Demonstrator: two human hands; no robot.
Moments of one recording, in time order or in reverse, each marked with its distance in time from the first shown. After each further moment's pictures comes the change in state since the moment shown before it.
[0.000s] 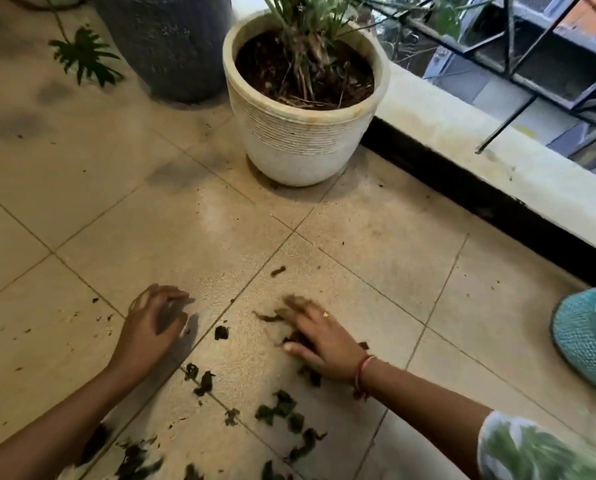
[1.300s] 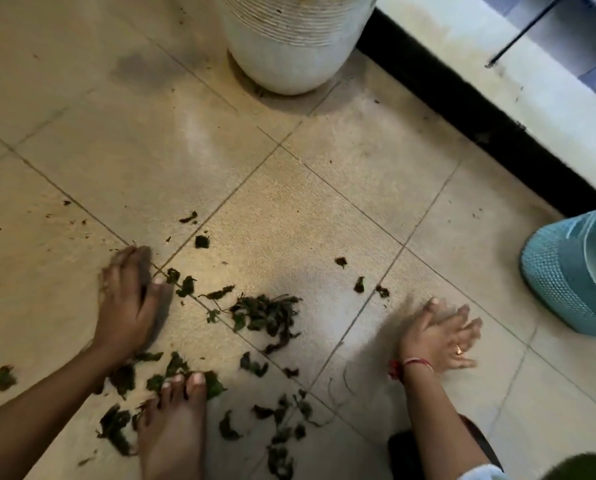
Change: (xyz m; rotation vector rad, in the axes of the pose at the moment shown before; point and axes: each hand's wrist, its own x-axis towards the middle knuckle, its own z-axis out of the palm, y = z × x) left_hand -0.098 -0.023 0.033 0.184 0.010 -0.089; right_hand -0.175 0.042 0.015 0.004 0.823 1.523
